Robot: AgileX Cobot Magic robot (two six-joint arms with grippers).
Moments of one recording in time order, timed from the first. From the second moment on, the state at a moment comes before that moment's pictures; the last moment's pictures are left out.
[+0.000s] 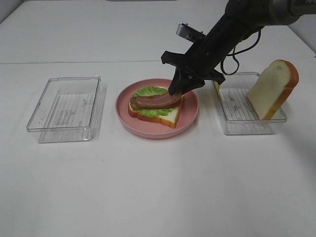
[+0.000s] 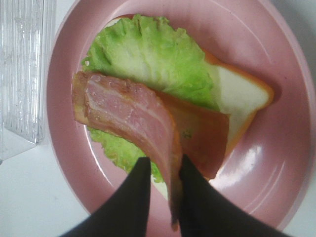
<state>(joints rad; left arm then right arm) -0.28 0.00 -0.51 -0.01 1.04 0.06 0.28 2.29 -1.77 0.63 0.91 -0.13</state>
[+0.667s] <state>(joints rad) -0.28 0.00 -0.51 -0.01 1.04 0.06 0.28 2.29 -2.03 0.61 1.14 -0.14</state>
